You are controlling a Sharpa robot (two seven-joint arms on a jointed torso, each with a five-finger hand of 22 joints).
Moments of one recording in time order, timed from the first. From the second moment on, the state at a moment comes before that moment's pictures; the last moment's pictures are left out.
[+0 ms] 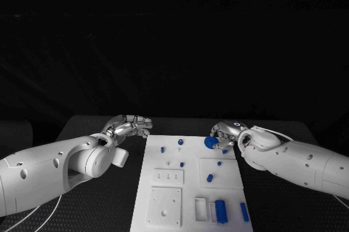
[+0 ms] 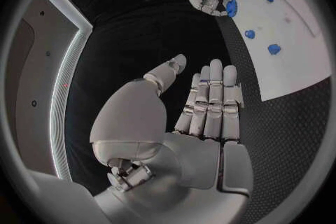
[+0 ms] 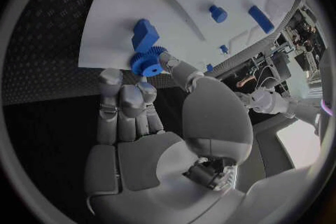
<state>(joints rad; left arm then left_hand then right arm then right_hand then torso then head) 1.30 -0.84 -0.14 1.46 -0.10 -0.33 0.27 1.15 -0.13 0.52 -0.24 0.12 0.82 0.17 0.33 0.45 1.15 0.13 0.08 0.10 1.04 0.06 0.47 0.63 0.06 0.85 -0.03 0.48 1.31 1.20 -0.69 -0.09 1.15 -1.56 -0.31 -0.13 1.08 -0.26 0.69 -0.20 0.10 0.87 0.13 0.29 0.42 1.09 0.02 1.22 1.06 1.30 -0.08 1.34 0.83 0.22 1.32 -0.04 0.89 1.31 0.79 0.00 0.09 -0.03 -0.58</state>
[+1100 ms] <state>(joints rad) 1.30 -0.84 -0.14 1.47 -0.10 -0.33 0.27 1.15 -0.13 0.52 -0.24 0.12 0.82 0.17 0.33 0.45 1.15 0.13 0.08 0.10 1.04 0.06 0.46 0.63 0.05 0.85 -0.03 0.48 1.31 1.20 -0.67 -0.08 1.13 -1.58 -0.29 -0.13 1.05 -0.24 0.71 -0.17 0.07 0.89 0.11 0.30 0.43 1.09 0.02 1.22 1.07 1.29 -0.08 1.34 0.85 0.21 1.31 -0.05 0.93 1.31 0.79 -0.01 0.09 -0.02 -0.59</state>
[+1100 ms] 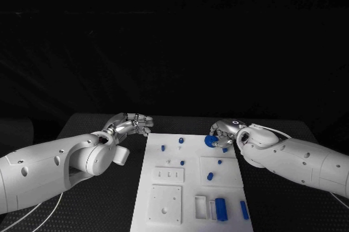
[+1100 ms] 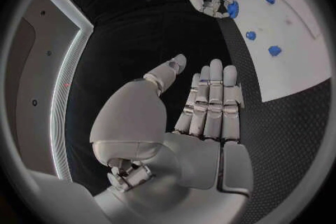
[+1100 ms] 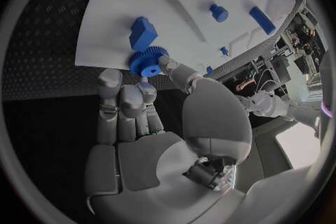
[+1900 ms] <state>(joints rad) 1.30 -0.84 -0.14 1.47 -0.10 -0.33 0.27 1.15 -0.13 0.52 -0.24 0.12 0.82 0.17 0.33 0.45 1.15 0.13 0.08 0.10 1.04 0.06 0.46 0.63 0.06 0.85 -0.03 0.48 1.31 1.20 -0.66 -0.09 1.14 -1.70 -0.30 -0.15 1.06 -0.20 0.77 -0.17 0.06 0.89 0.11 0.35 0.45 1.10 0.00 1.22 1.06 1.30 -0.11 1.33 0.87 0.21 1.30 -0.04 0.95 1.31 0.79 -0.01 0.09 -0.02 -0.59</state>
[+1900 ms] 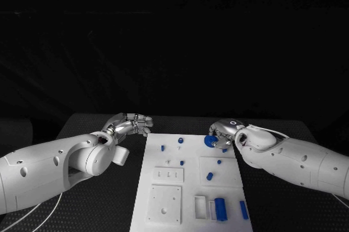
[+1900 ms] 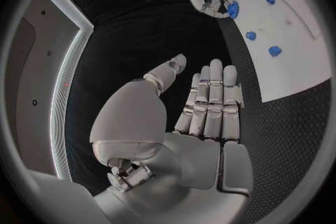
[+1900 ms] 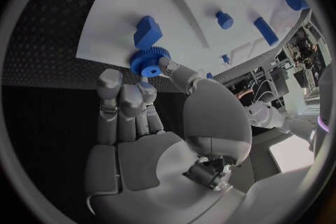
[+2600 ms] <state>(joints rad) 1.30 -0.84 -0.14 1.47 -0.10 -0.33 0.27 1.15 -0.13 0.52 -0.24 0.12 0.82 0.17 0.33 0.45 1.15 0.13 0.08 0.10 1.04 0.06 0.46 0.63 0.06 0.85 -0.03 0.48 1.31 1.20 -0.70 -0.09 1.30 -1.91 -0.43 -0.25 1.06 -0.25 0.83 -0.12 0.05 0.90 0.10 0.36 0.47 1.12 -0.02 1.21 1.06 1.30 -0.12 1.32 0.88 0.22 1.30 -0.05 0.97 1.31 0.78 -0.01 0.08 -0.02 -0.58</state>
